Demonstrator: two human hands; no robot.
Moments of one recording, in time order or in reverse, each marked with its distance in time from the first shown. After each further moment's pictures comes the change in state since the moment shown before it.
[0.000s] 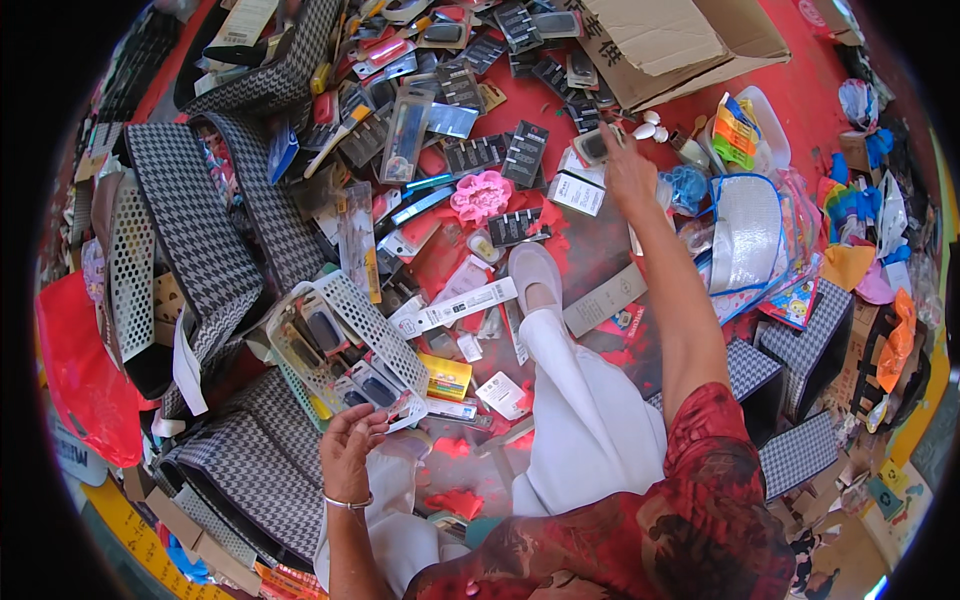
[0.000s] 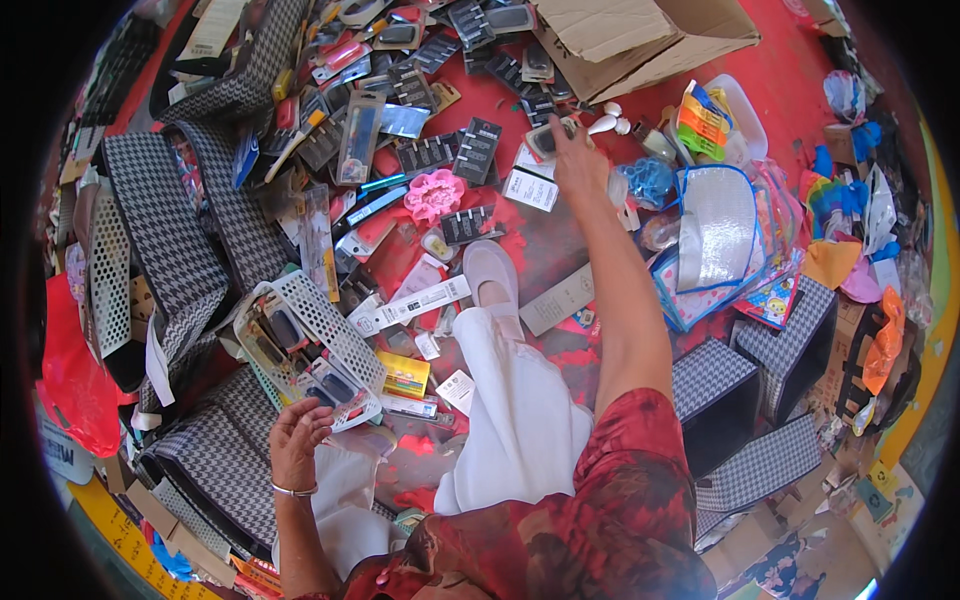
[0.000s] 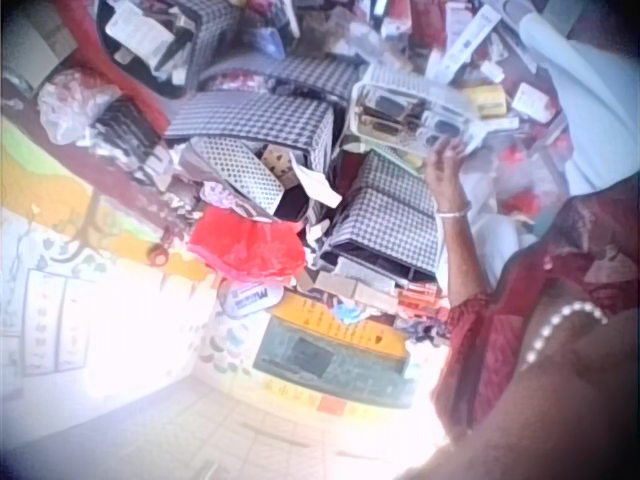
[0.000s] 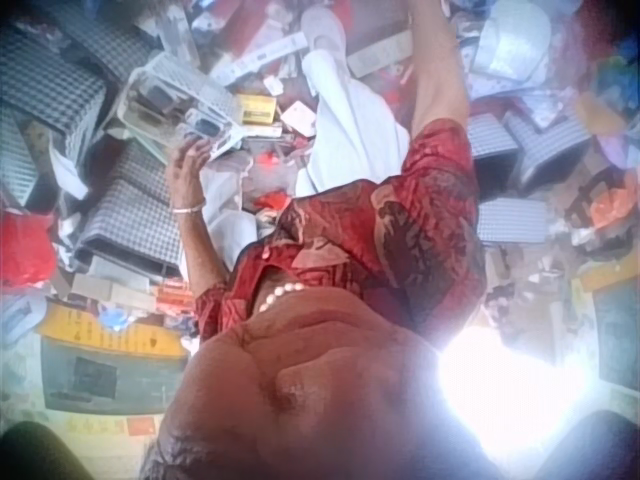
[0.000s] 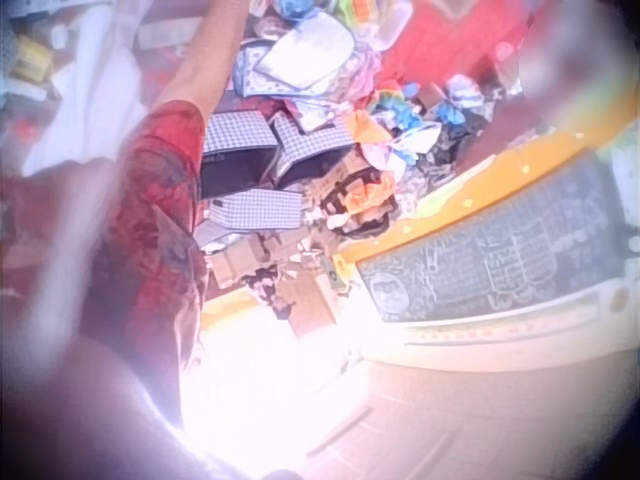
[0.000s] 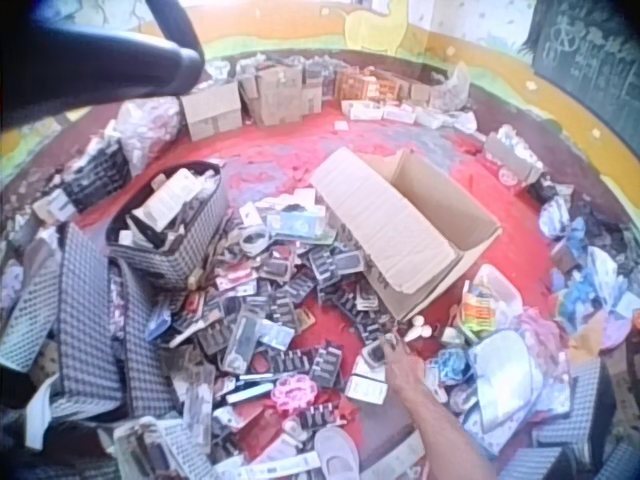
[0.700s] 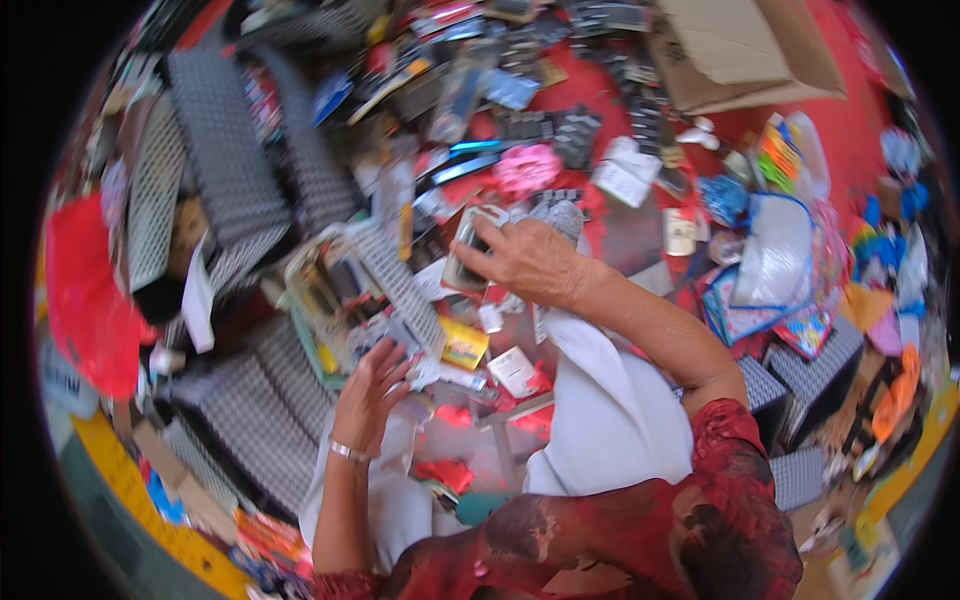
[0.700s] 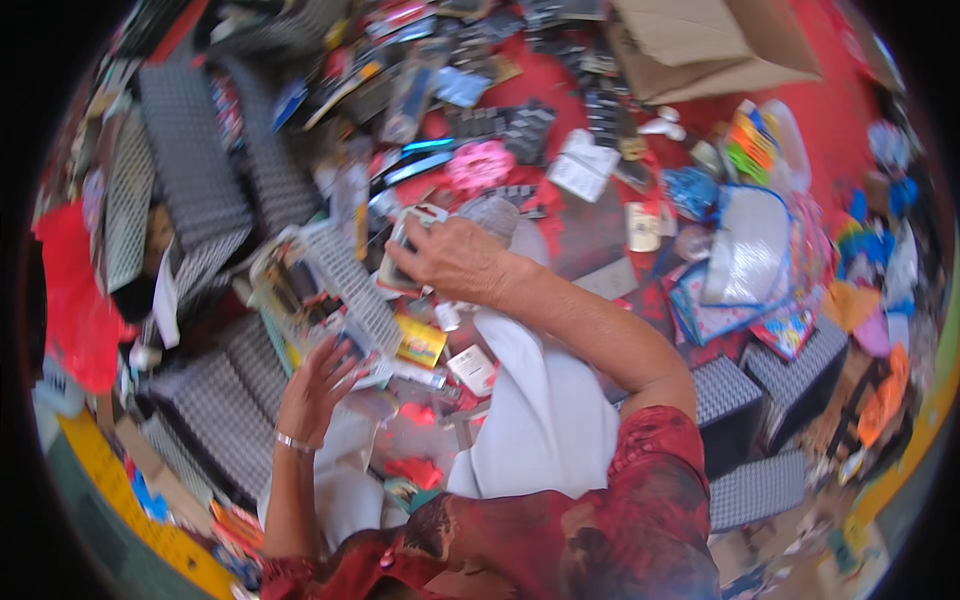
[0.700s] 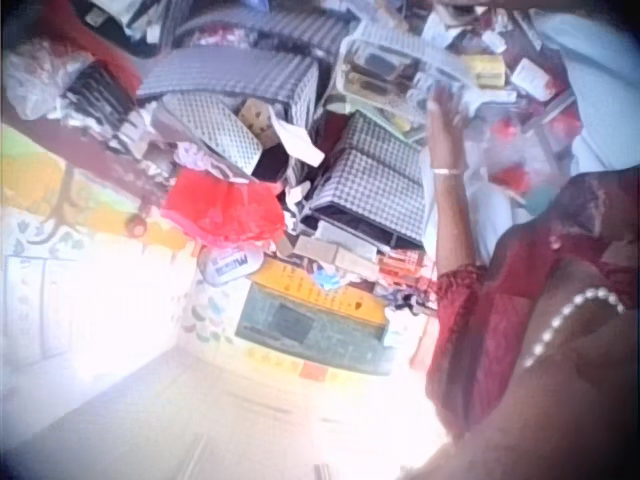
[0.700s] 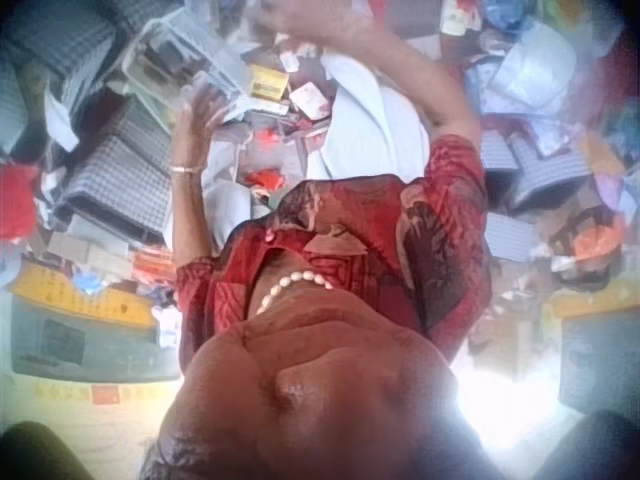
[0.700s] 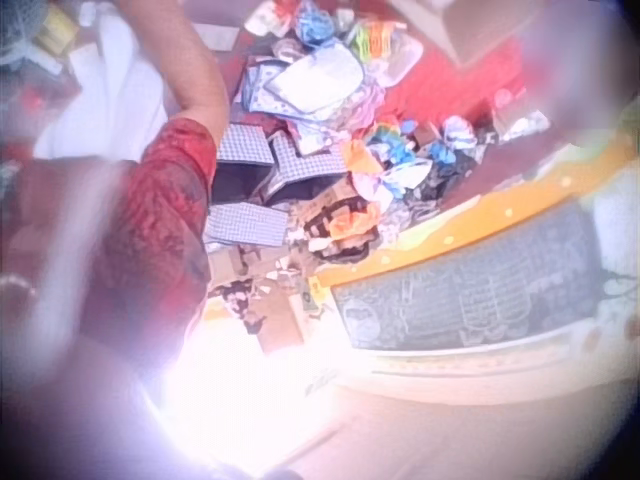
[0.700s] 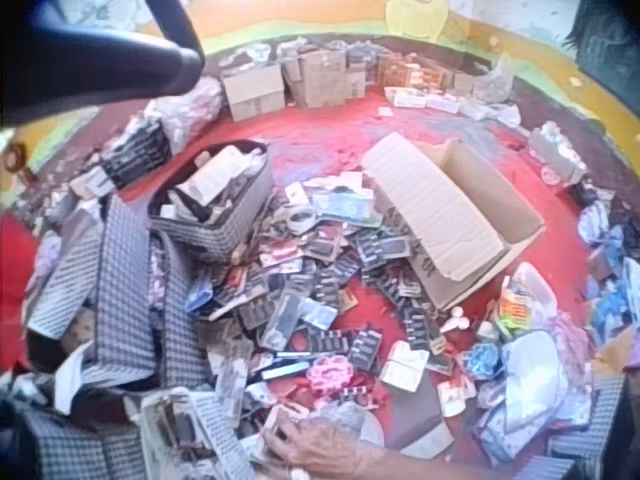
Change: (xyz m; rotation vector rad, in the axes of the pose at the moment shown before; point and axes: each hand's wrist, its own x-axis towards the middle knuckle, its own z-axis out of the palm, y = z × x) left_hand 0.010 -0.004 0.006 -0.208 -0.093 -0.157; right_hand -0.116 -0.170 -0.087 0.318 0.084 -1.202
